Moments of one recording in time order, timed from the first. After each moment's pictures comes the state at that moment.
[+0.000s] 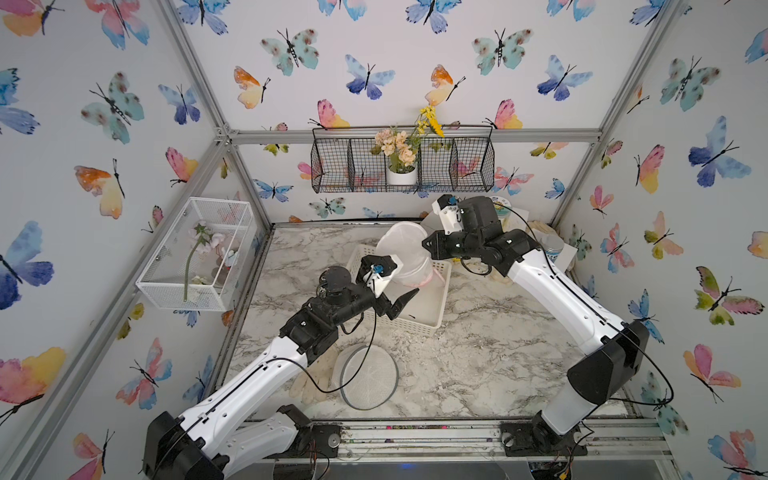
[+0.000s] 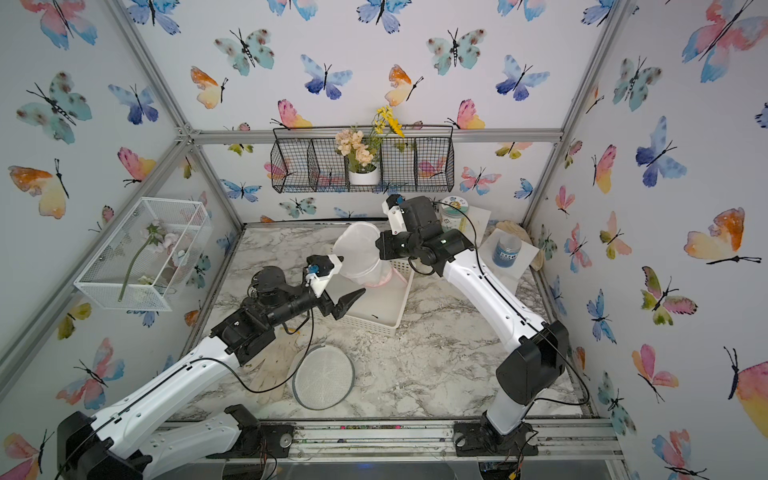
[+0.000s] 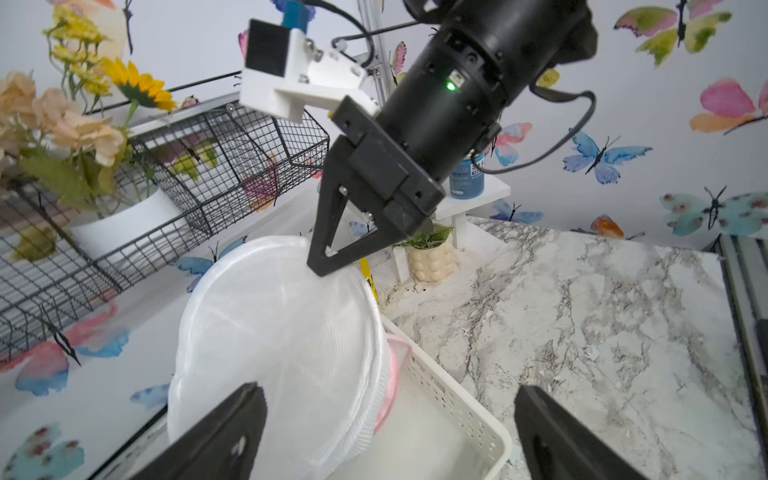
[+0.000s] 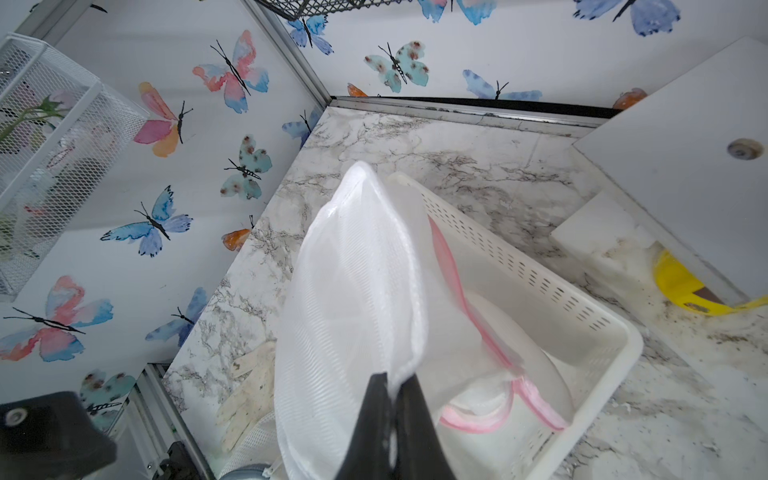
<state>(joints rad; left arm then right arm) -0.69 1.08 0.91 0.03 0.25 0.32 0.61 1.67 1.74 -0.70 -0.24 0.33</state>
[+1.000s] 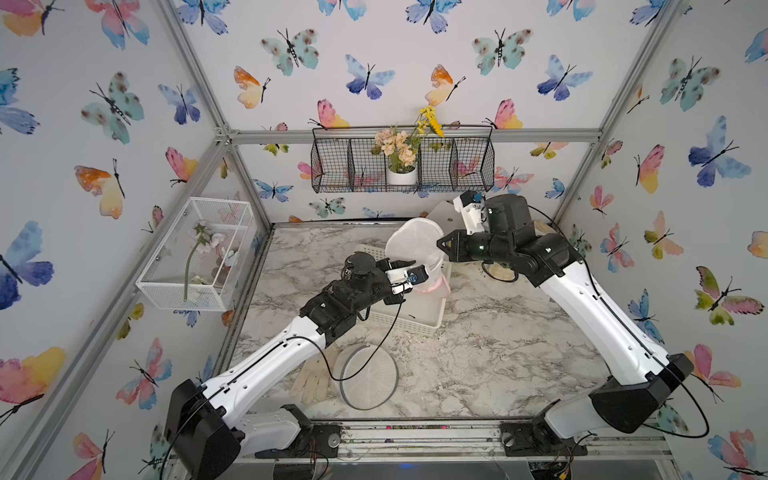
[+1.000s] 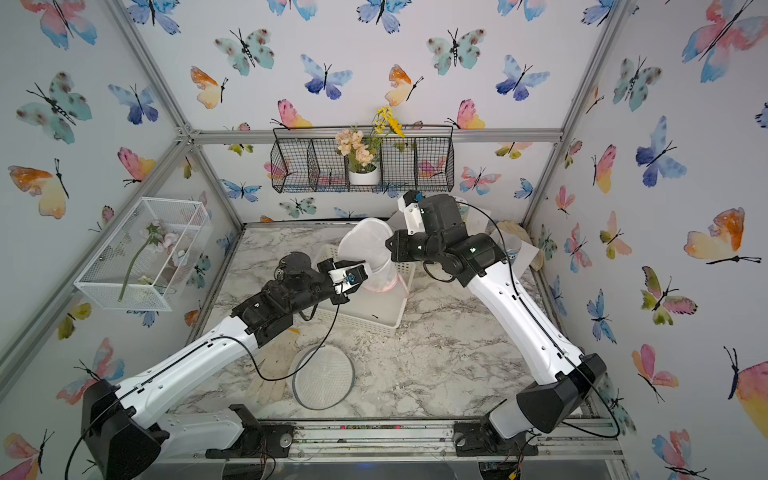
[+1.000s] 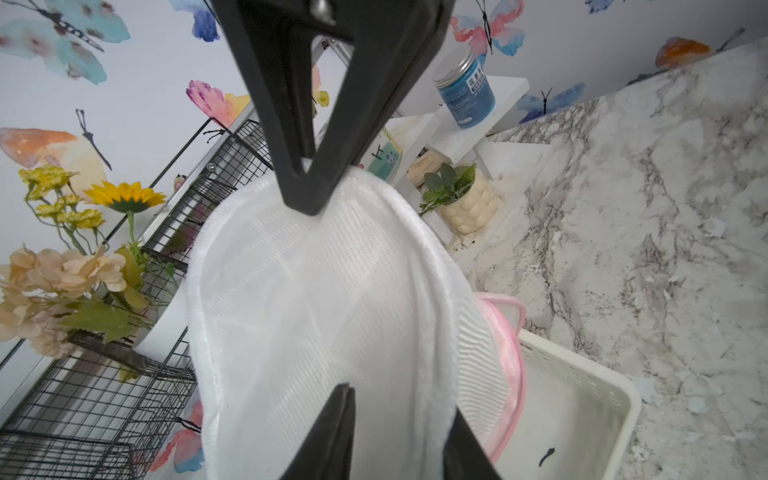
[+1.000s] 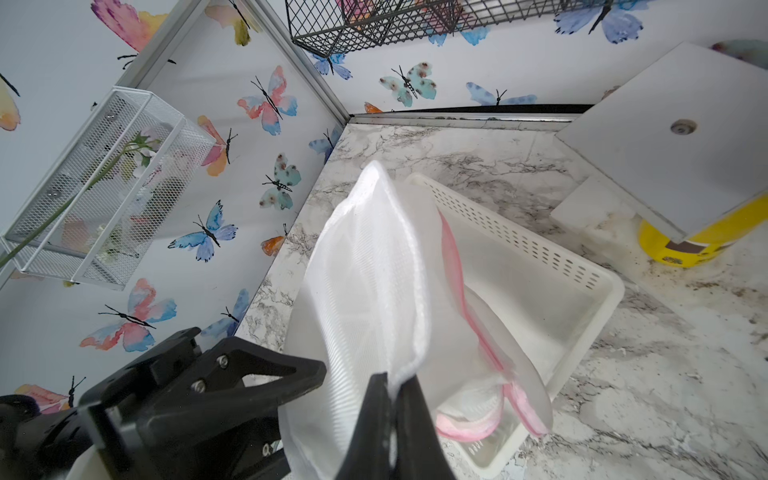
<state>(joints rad) -0.72 1.23 1.08 -0.09 0.17 0.73 0.61 1.50 1.75 -0.81 -0.24 0.40</state>
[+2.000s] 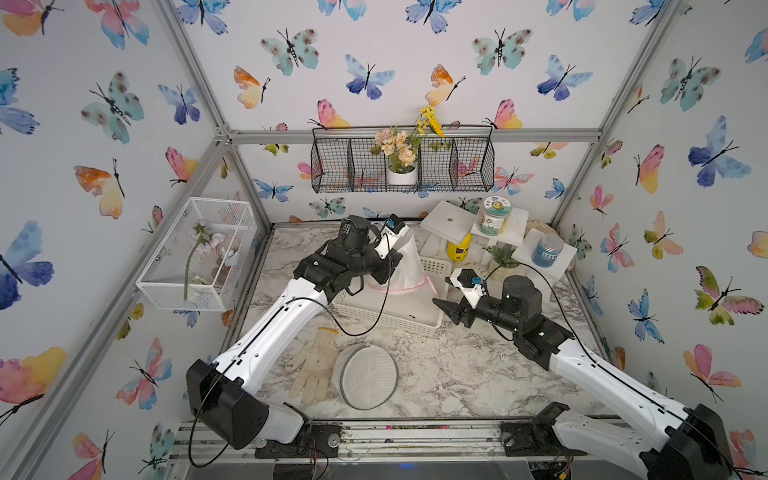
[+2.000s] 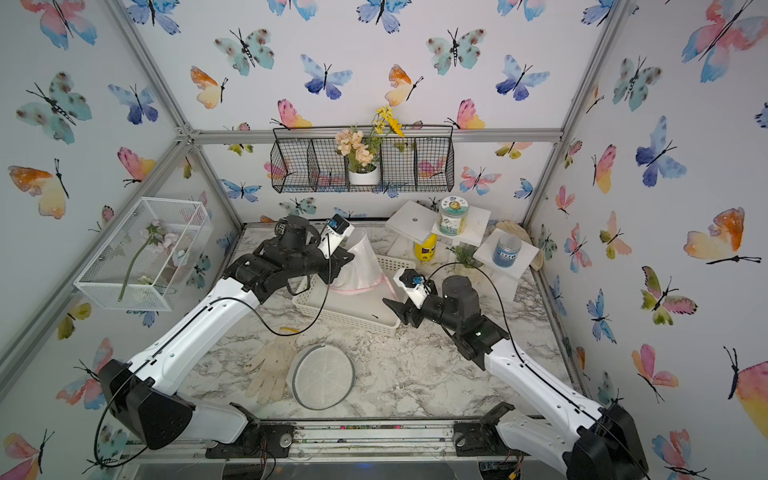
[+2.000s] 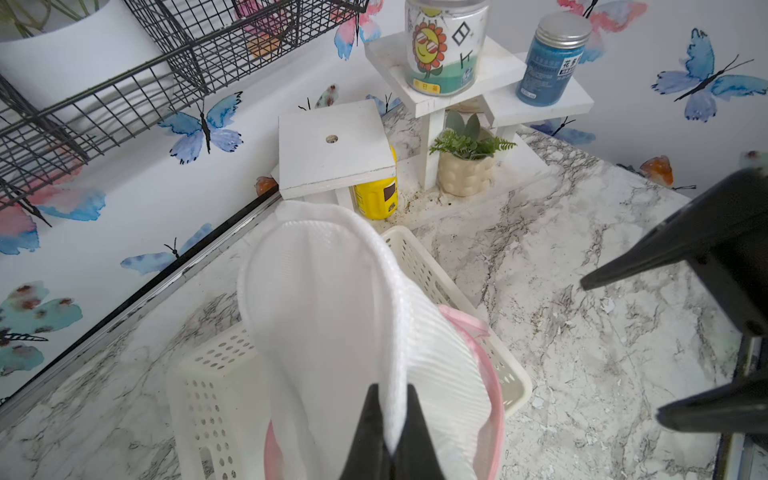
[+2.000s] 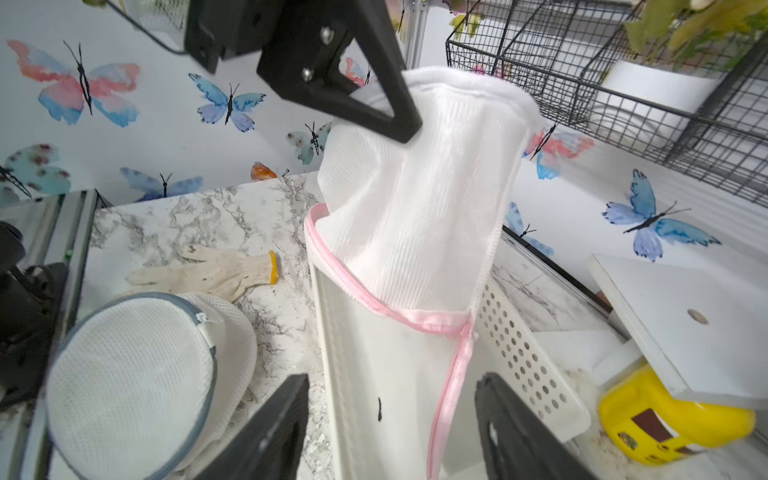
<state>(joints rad) -0.56 1.42 1.45 -0.57 0.28 0.18 0.62 1.09 0.69 0.20 -0.40 -0.30</state>
